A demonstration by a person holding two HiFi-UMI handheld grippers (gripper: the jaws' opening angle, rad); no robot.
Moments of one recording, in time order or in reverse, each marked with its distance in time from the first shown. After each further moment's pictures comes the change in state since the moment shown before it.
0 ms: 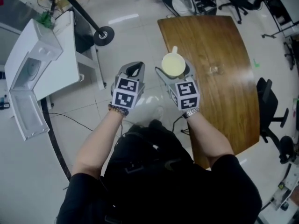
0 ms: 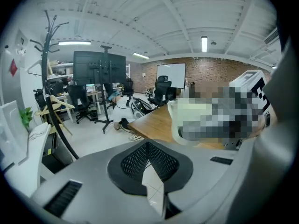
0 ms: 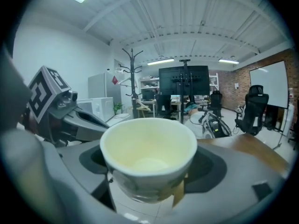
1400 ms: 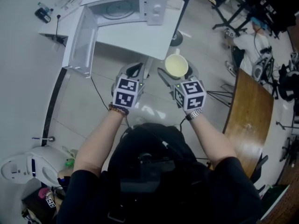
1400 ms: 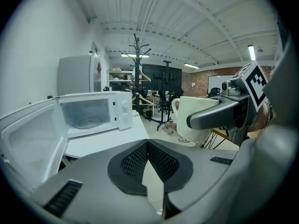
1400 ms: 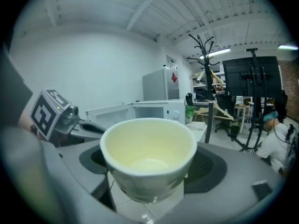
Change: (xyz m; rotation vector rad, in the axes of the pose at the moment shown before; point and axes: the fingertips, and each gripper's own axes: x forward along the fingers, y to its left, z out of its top) left arm -0.344 0.275 -0.183 -0.332 -0.131 0.531; right arm 0.110 0.452 0.076 -0.216 0.015 0.580
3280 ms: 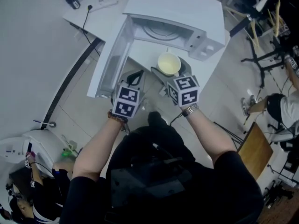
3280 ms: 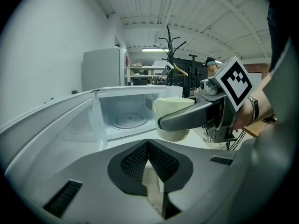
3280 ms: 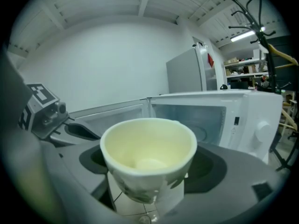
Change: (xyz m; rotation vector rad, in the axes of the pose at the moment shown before) left arm 0.016 0.222 0.001 -0.103 0.053 0.218; right arm 0.273 0.091 0.068 -0.098 0.081 0.332
